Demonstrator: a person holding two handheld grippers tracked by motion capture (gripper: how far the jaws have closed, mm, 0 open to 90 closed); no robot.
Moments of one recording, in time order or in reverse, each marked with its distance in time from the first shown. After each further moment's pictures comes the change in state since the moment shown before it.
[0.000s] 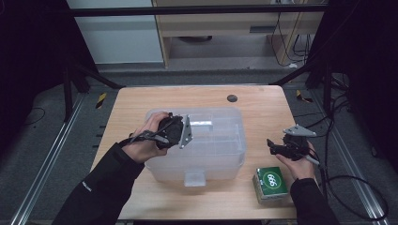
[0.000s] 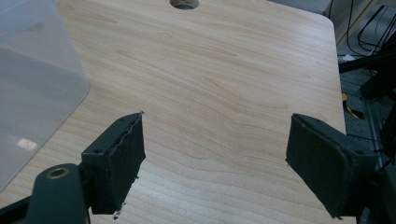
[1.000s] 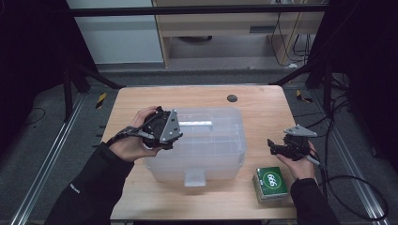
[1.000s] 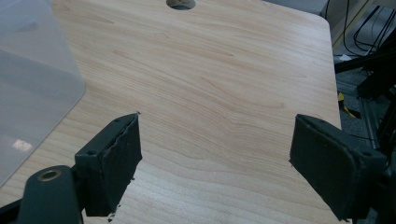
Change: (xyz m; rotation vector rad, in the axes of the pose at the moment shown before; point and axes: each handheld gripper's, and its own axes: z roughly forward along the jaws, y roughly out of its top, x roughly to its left) left arm 0.014 -0.020 -0.022 -0.132 -0.093 -0.134; right arm -0.002 -0.001 0.000 -0.004 -0.010 0.001
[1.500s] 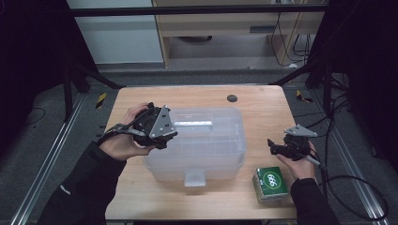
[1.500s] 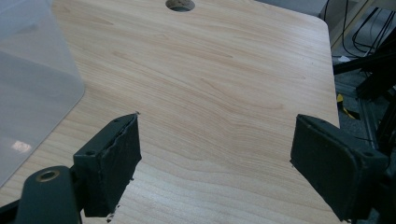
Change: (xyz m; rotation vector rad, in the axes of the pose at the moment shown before) left arm 0.009 -0.007 -0.016 -0.048 -0.030 -0.052; right arm 0.000 0.000 -0.001 -0.005 0.002 0.007
